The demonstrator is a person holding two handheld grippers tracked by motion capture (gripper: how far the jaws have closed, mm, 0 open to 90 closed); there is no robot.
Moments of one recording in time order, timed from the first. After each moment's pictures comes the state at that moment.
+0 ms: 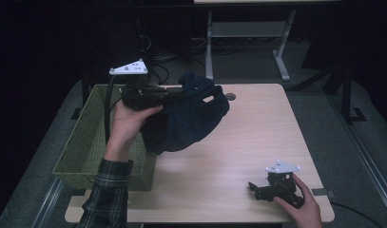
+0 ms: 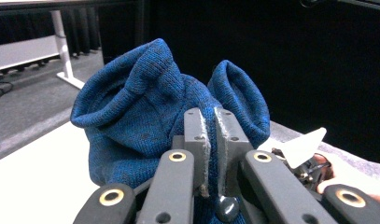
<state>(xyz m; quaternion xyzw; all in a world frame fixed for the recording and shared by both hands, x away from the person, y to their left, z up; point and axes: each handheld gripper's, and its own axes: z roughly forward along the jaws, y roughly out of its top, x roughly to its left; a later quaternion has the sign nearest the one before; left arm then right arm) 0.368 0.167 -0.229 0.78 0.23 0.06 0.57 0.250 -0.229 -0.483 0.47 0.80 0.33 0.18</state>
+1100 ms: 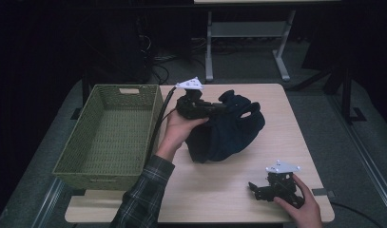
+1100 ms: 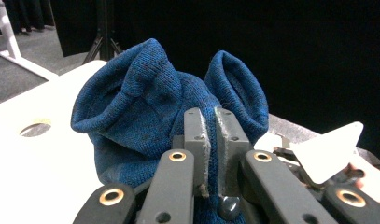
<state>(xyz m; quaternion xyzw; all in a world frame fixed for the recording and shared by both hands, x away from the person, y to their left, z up) 0.410 0.059 -0.314 0.80 0.21 0.01 0.56 0.250 -0.229 -0.483 0.47 0.80 0.33 0.18</state>
